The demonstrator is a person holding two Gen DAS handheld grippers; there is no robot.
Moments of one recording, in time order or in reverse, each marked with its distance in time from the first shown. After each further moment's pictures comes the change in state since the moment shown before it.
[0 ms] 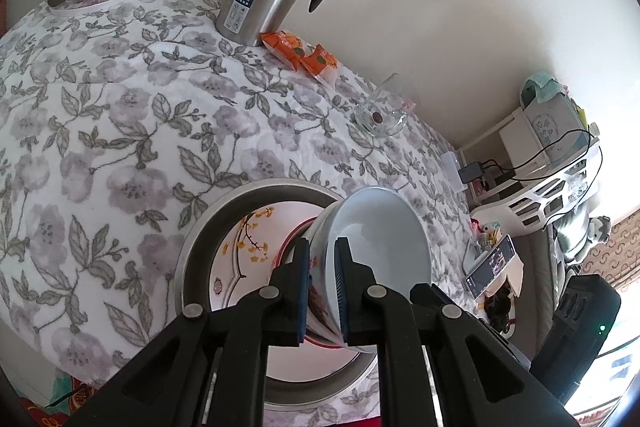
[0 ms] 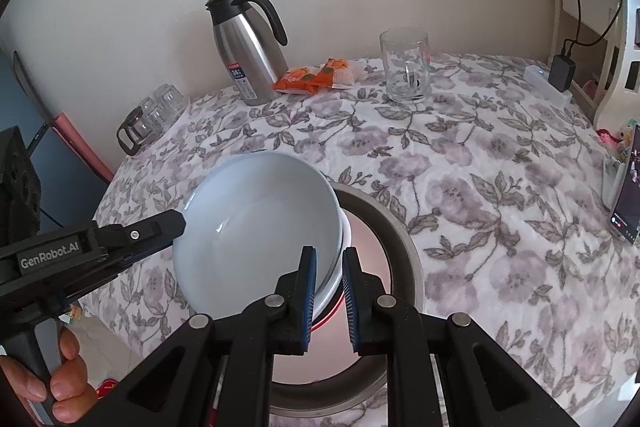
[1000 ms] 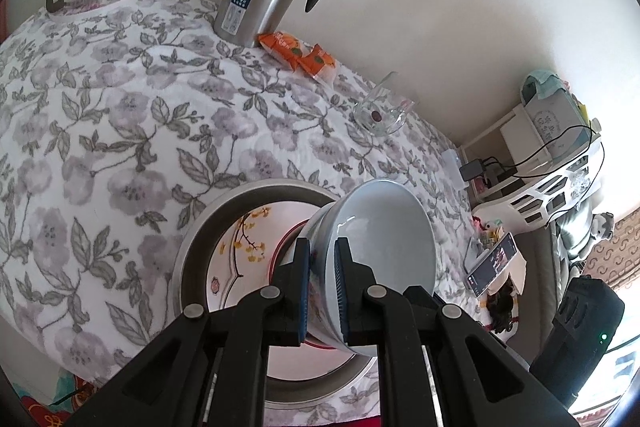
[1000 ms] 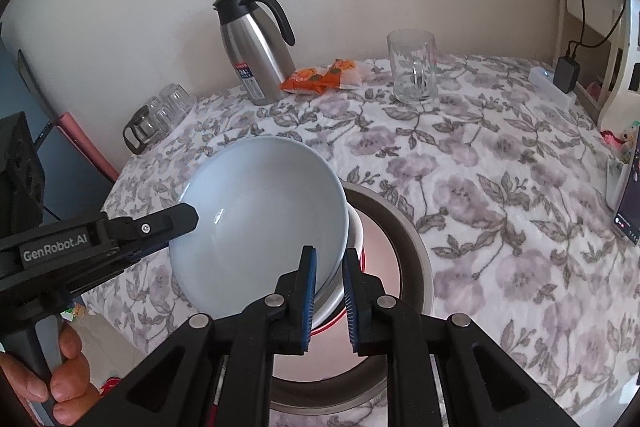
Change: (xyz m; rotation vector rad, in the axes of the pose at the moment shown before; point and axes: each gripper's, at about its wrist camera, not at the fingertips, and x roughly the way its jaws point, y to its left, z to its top) left arm 0.001 -0.004 0.000 0.011 0.009 0.012; right arm 0.000 0.004 -0.001 -0.008 0.002 0.016
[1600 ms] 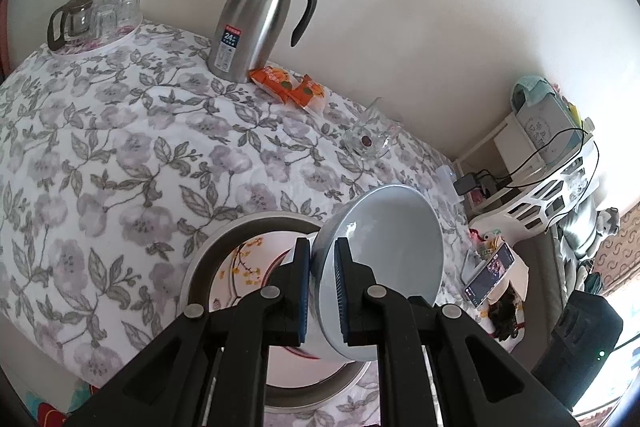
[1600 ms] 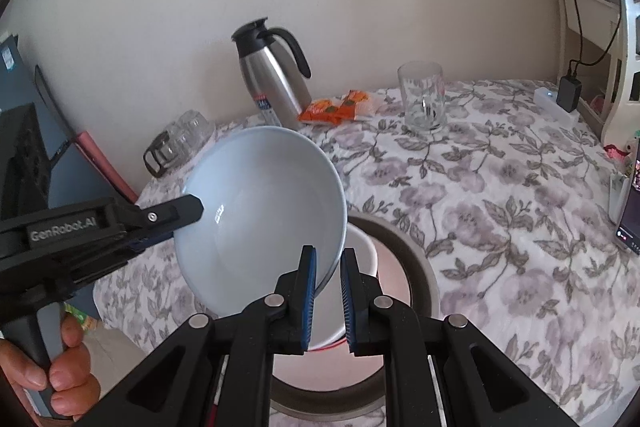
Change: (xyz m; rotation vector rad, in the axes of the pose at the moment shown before) left arm -0.030 -0.023 0.013 0.051 -0.081 0.022; right arm -0.026 0.006 0.004 -0.003 -0.090 0.055
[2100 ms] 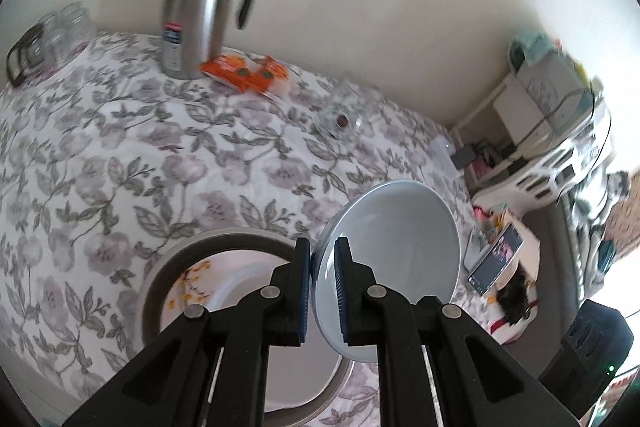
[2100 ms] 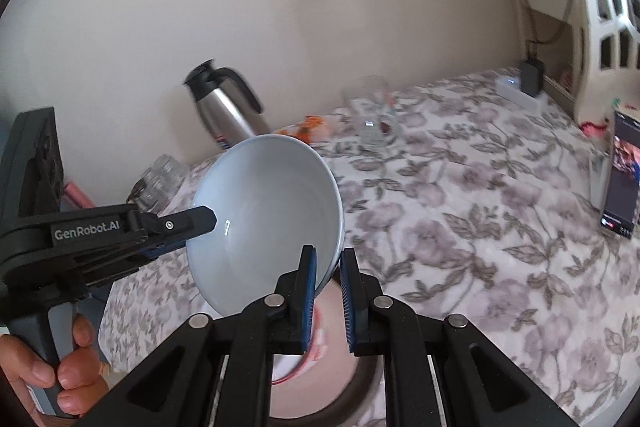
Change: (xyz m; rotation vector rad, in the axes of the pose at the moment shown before) left arm 0.048 -0.059 0.028 0.096 0.095 0.033; right arm -0.009 -0.054 0.027 0.137 -0.071 -0.012
